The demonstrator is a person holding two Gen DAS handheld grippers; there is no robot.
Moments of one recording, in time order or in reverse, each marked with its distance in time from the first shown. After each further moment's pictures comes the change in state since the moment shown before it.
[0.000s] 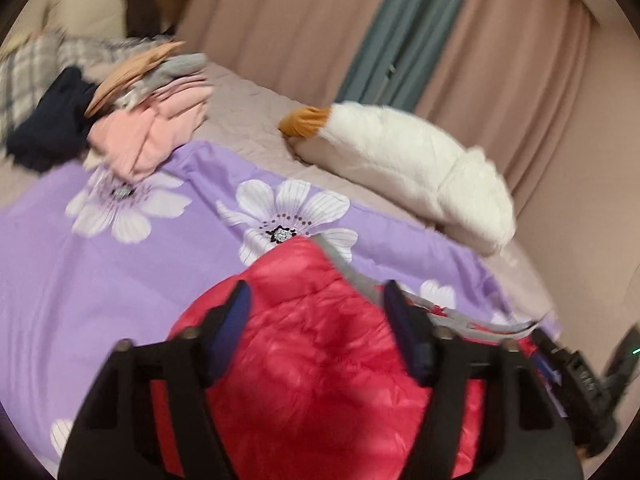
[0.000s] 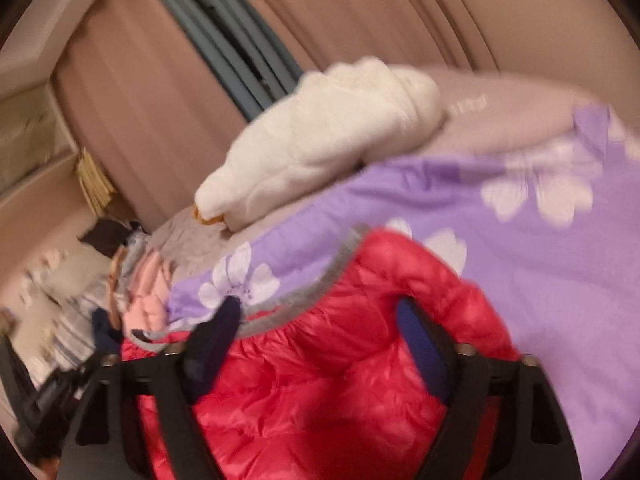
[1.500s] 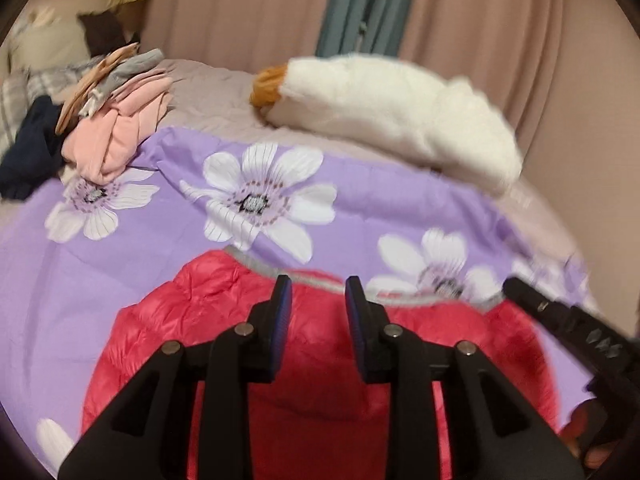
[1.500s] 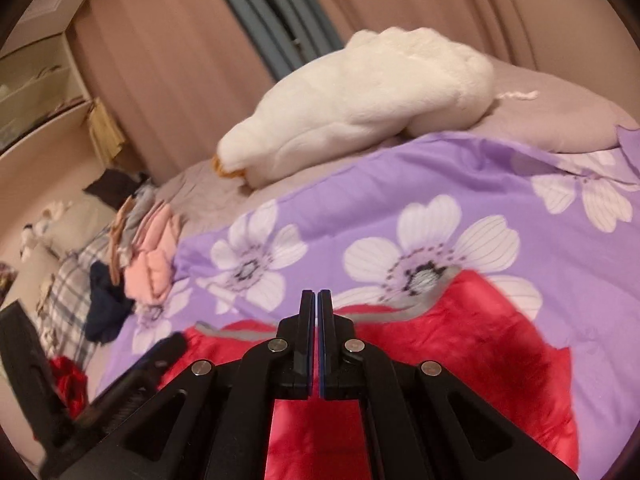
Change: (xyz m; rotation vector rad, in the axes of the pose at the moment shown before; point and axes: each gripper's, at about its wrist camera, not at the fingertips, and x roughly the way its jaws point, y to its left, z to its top) left arm 0.031 -0.050 -0.039 0.161 0.121 0.061; right arm 0.029 0.037 -0.014 -0.011 0.166 0.125
